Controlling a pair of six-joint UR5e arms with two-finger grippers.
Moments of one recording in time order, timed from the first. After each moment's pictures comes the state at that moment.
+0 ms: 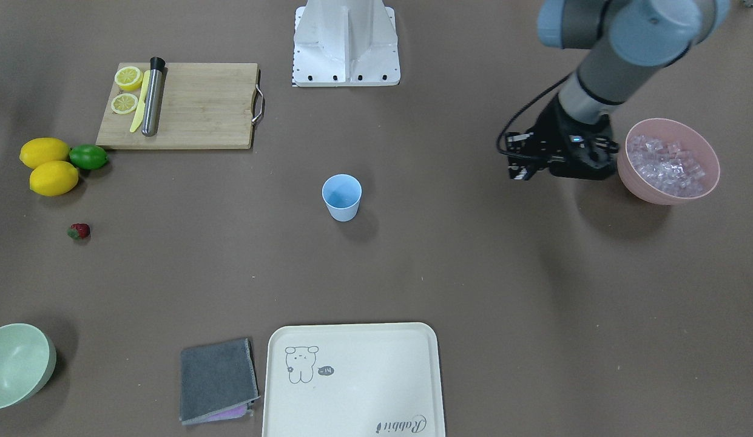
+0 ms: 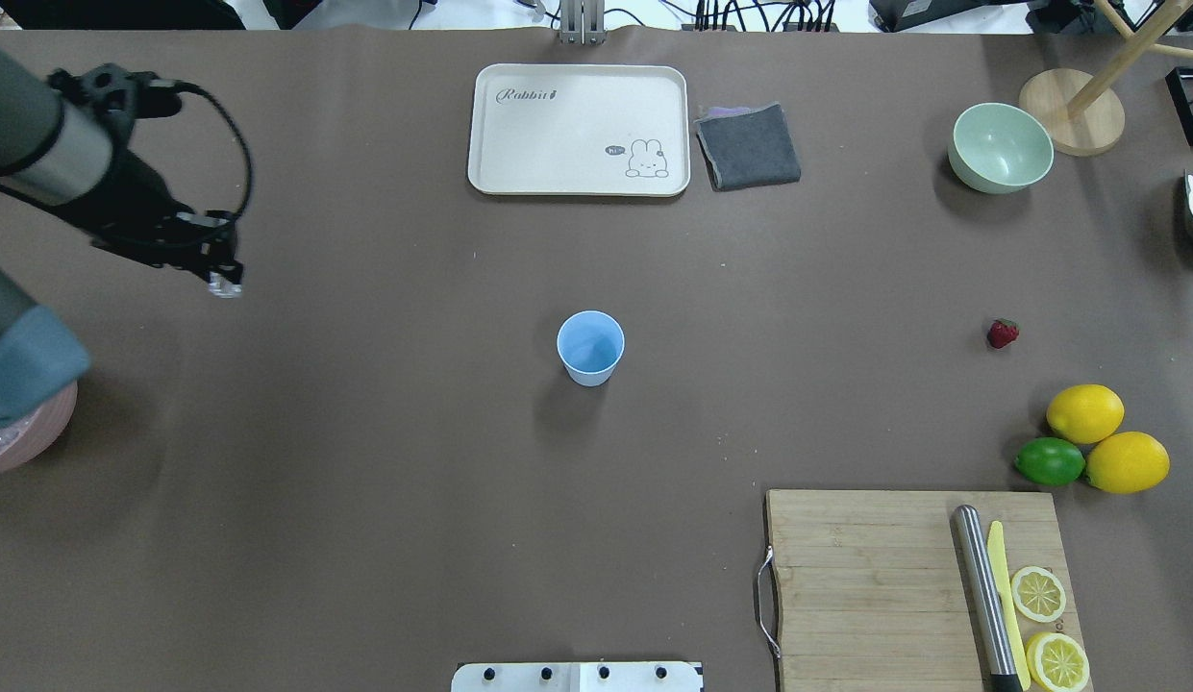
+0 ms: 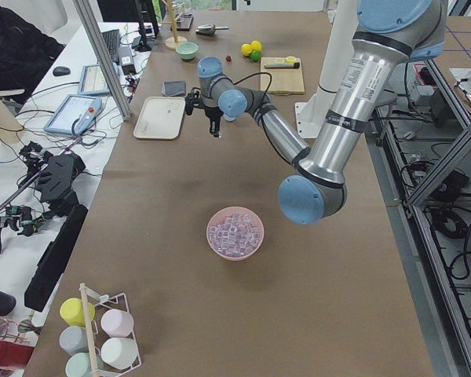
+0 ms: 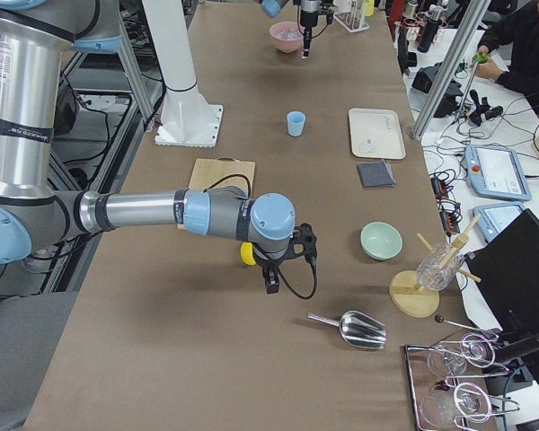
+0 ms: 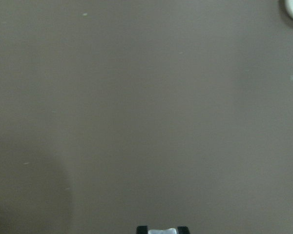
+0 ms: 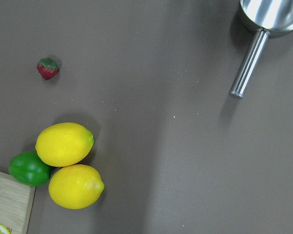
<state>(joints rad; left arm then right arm) -0.83 -2.04 -1.90 -1.52 -2.18 -0.95 1.60 -1.78 1.88 -1.76 2.47 -0.30</state>
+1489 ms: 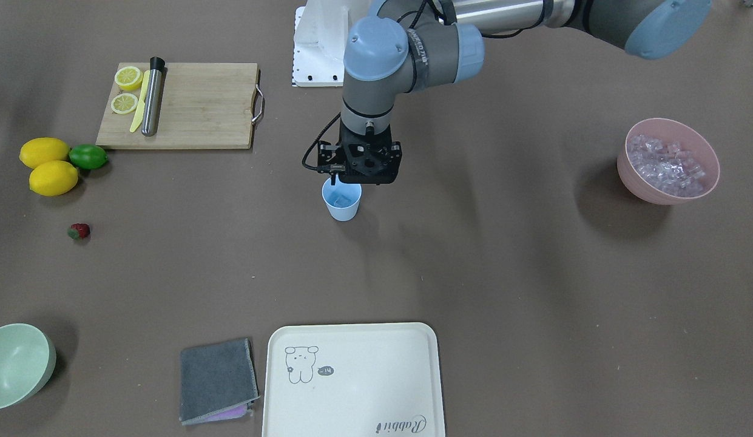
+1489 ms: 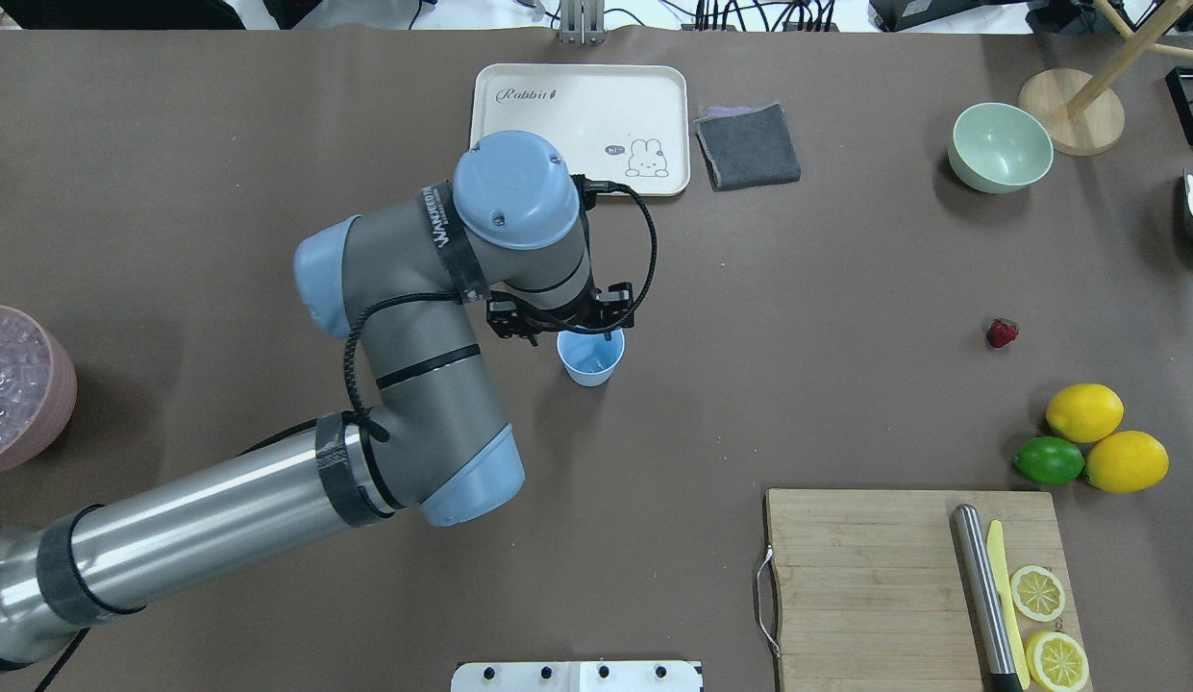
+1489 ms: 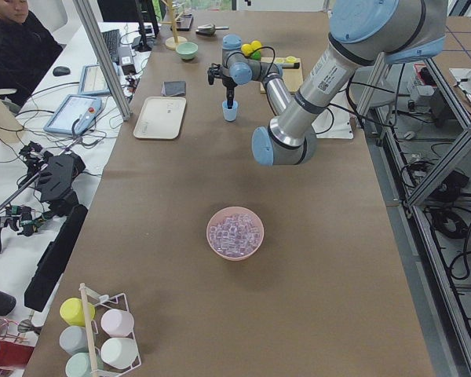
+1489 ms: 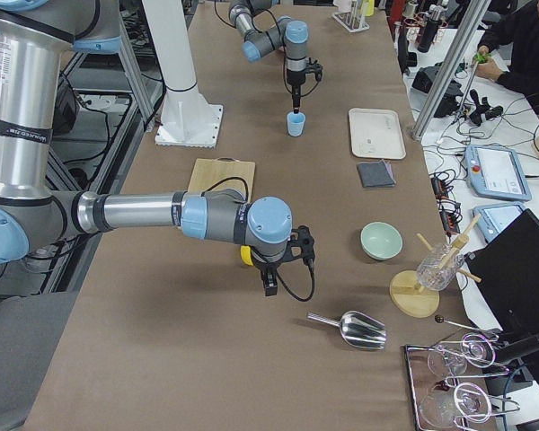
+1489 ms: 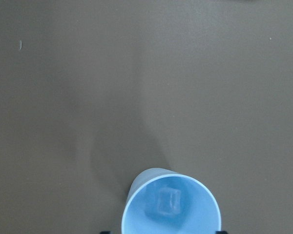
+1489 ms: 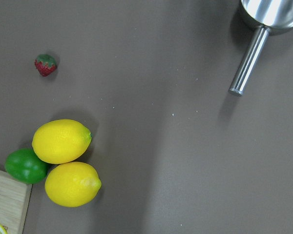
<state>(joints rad) -0.56 -2.36 -1.62 -1.59 -1.92 -1.21 1.60 -1.79 1.88 -1.75 2.47 -0.30</state>
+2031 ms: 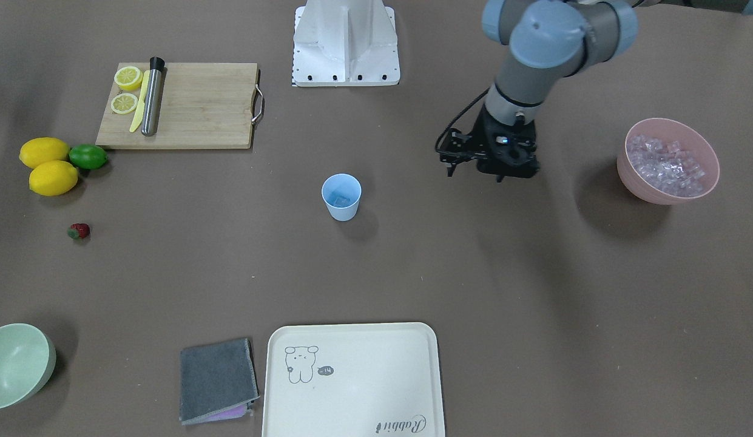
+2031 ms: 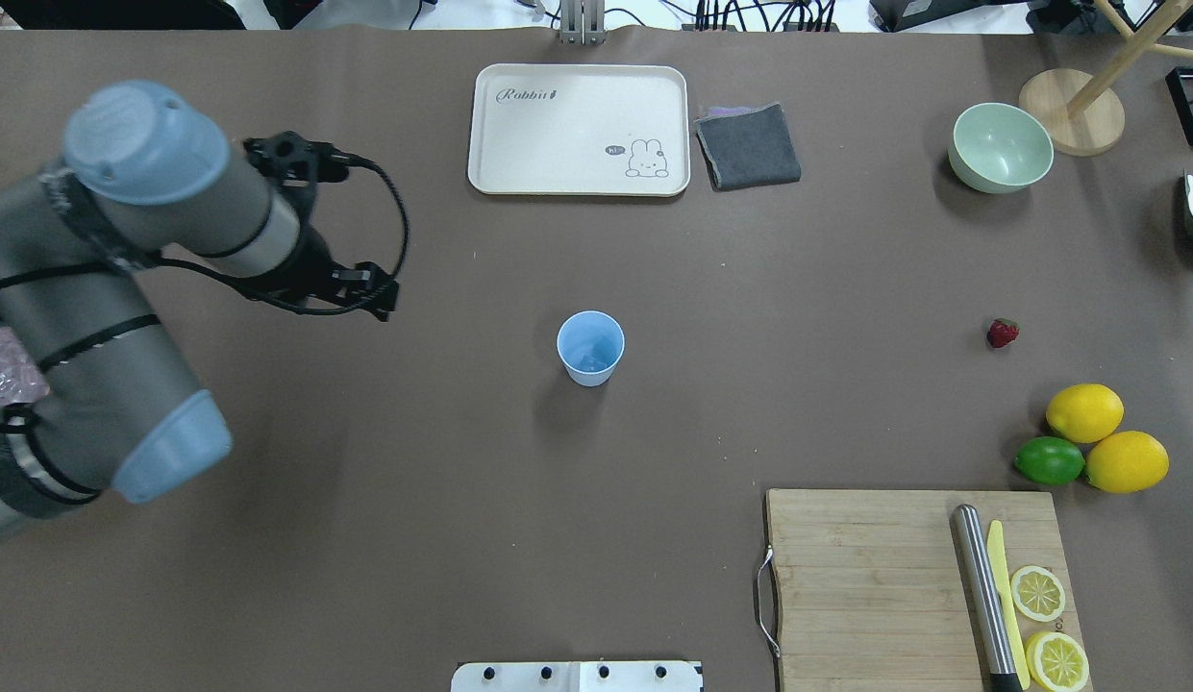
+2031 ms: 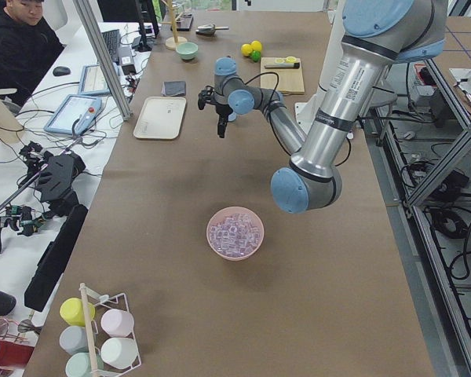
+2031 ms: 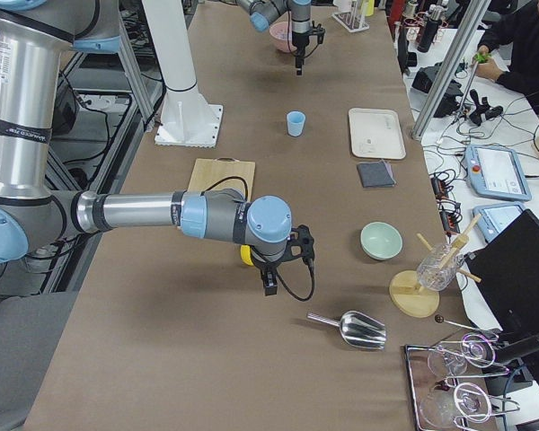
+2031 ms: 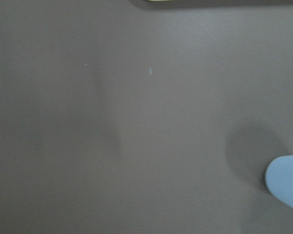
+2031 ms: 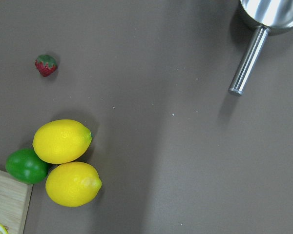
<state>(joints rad) -0.78 -1.95 -1.91 -1.59 -2.06 -0.92 1.60 -1.79 1.88 -1.74 2.47 -0.30</state>
